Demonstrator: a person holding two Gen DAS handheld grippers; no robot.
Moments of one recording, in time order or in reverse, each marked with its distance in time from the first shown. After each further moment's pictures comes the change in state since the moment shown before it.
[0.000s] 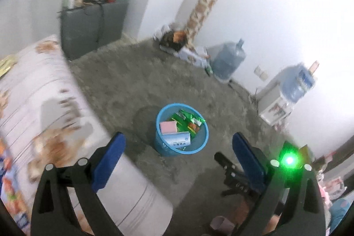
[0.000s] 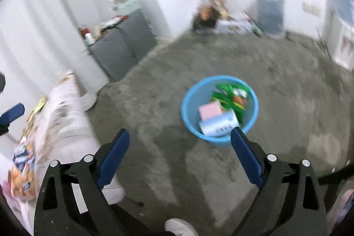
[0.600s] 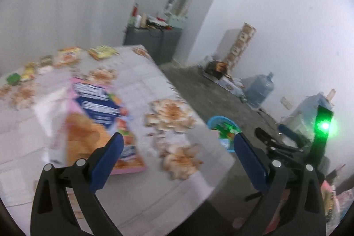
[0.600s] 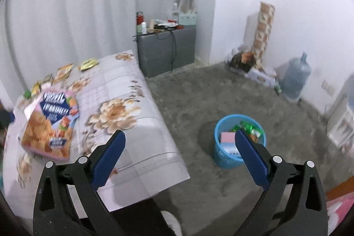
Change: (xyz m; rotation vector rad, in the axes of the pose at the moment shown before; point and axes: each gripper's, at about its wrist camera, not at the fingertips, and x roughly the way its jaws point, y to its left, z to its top) left arm -0.201 0.104 -0.110 -0.104 -0.209 0.239; right arm -0.091 0.168 -0.040 -0.429 -0.099 -0.027
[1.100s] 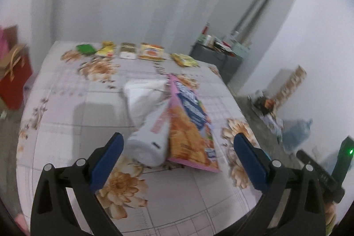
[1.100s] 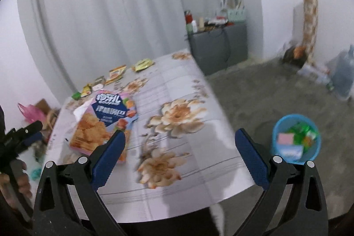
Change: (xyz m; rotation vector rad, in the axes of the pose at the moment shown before) left arm -0.054 0.107 -0.038 -0.323 -0.131 0.266; right arm 0.028 0.032 0.009 0.065 0.072 0.425
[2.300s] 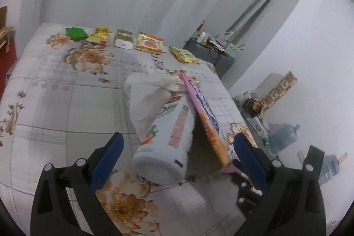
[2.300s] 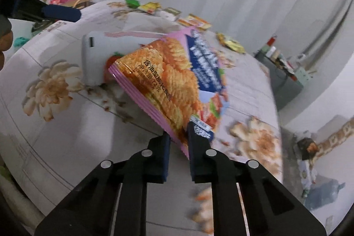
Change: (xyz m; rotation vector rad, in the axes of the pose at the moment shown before) left arm 0.049 0.040 0.005 -0.032 0.037 -0.133; right arm 0.101 0.166 -0.067 -0.820 0.089 -0.105
